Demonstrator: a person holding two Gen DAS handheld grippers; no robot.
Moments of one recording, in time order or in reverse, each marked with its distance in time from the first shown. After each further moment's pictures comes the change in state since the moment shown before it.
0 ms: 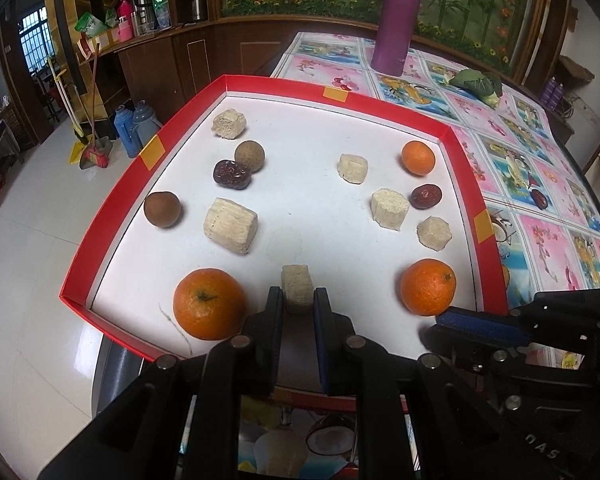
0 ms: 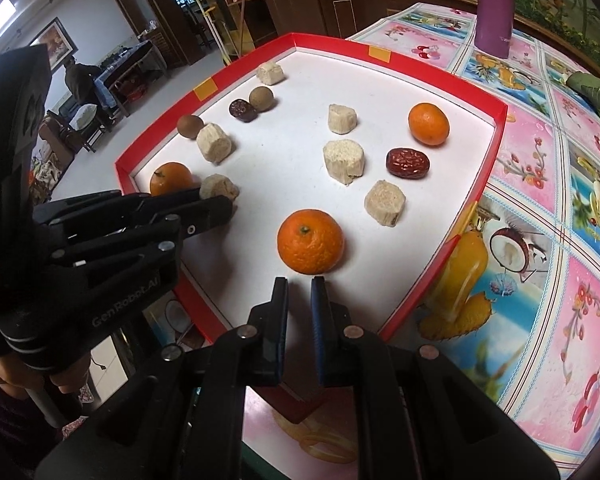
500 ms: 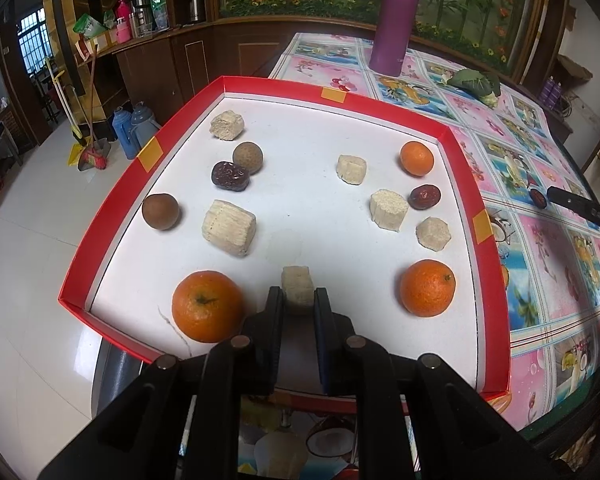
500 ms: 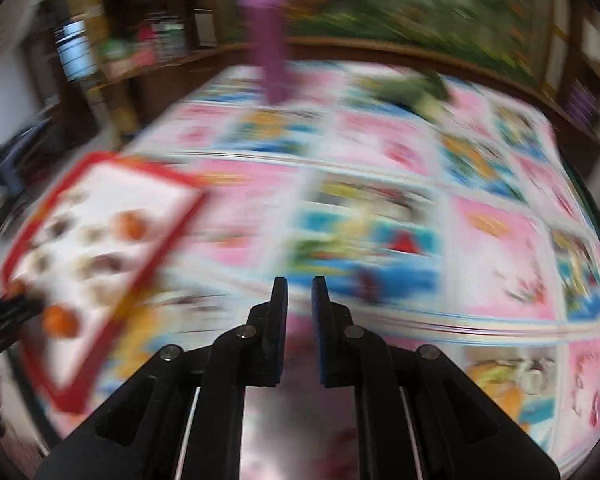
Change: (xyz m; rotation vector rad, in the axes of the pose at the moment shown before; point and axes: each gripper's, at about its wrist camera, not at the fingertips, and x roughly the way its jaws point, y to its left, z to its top) left arm 0.001 0.001 0.001 0.002 -0.001 -0.005; right arm -0.080 -0.183 -0.009 0.270 -0.222 -0.377
